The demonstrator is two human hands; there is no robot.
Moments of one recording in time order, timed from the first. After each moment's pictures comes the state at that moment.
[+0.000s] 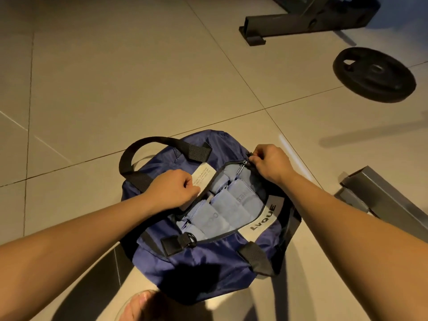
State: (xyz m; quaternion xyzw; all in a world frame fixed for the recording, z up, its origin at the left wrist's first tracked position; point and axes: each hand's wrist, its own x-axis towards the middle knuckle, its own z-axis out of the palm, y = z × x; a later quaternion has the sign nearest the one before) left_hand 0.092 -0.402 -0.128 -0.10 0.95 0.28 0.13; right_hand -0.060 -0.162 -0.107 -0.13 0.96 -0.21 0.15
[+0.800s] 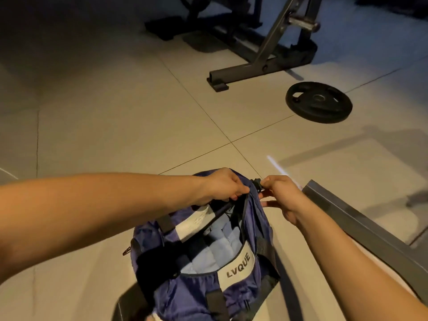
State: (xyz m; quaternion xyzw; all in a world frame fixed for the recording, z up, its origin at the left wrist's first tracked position) left_hand 0.011 -0.231 0.032 -0.10 0.82 0.49 0.26; right_hand -0.001 -0.050 0.026 0.11 0.73 -0.63 0.25
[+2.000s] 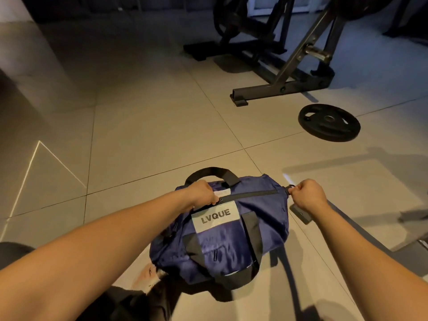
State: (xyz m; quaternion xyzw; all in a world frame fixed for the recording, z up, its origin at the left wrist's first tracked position) left_hand 0.141 -0.246 0.084 -0.24 0.86 0.38 0.23; right_hand 0.028 0.035 0.052 0.04 0.96 -0.26 0.11
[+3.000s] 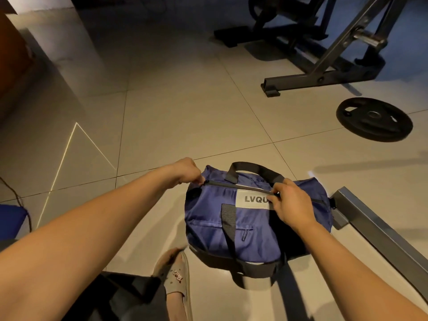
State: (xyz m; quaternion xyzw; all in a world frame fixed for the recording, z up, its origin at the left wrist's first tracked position) left_hand 0.163 -0.357 0.092 -0.32 0.85 0.36 0.19; right_hand 0.088 -0.058 0.025 -0.26 0.95 -0.18 0.01
